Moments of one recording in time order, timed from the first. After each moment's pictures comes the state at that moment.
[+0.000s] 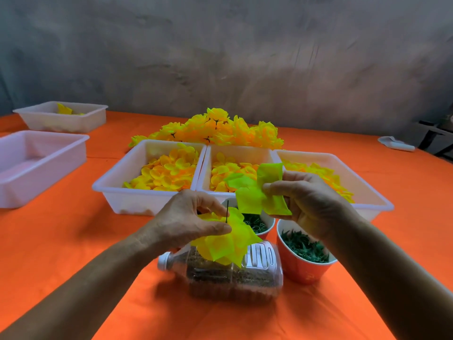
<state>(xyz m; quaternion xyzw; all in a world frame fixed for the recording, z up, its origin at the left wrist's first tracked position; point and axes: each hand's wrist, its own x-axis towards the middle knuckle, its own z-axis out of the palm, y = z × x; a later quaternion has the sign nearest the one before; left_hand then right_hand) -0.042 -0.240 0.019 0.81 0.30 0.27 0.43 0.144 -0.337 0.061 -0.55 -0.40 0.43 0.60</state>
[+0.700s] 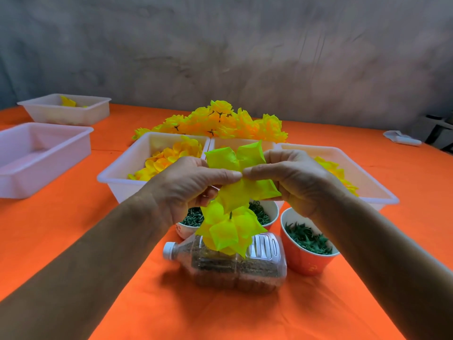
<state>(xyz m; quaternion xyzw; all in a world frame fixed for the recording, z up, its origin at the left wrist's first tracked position) -0.033 -0.245 0.064 0.64 0.34 0.27 0.64 0.120 -0.324 0.081 -0.59 -0.45 0.41 0.53</state>
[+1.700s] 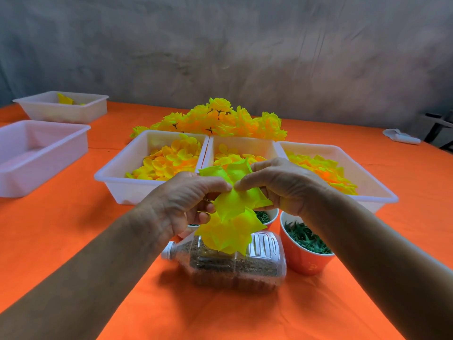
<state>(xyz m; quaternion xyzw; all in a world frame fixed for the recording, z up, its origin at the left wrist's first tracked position) -0.033 -0.229 0.031 0.59 0.35 0.23 0.69 0.116 -0.309 0.075 -0.65 -0.39 0.45 0.47</state>
